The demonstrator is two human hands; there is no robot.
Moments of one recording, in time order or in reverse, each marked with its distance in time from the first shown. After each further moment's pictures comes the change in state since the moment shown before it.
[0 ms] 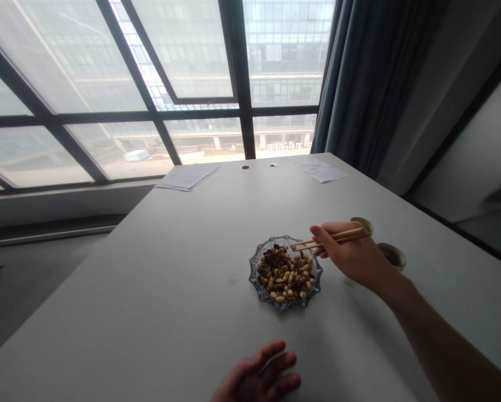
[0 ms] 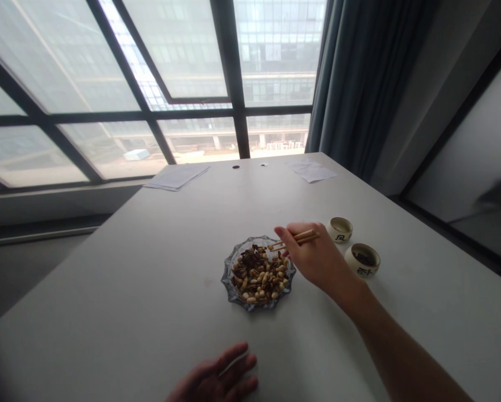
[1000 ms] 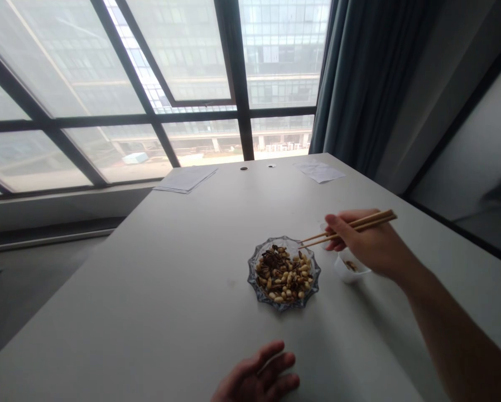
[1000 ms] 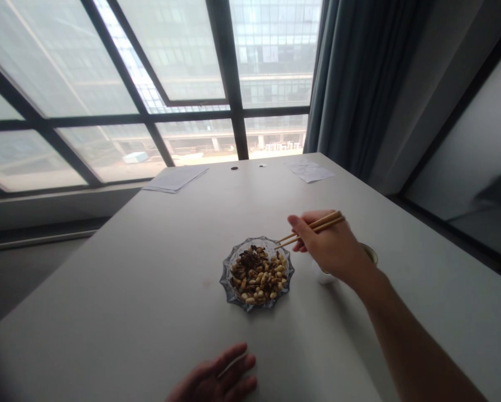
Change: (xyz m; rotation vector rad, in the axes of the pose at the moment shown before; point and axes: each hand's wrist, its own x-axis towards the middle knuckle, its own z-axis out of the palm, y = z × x) left_hand 0.004 -0.007 -0.001 0.020 0.018 0.025; right_hand 0.003 0.008 -0.038 0.132 0.028 0.170
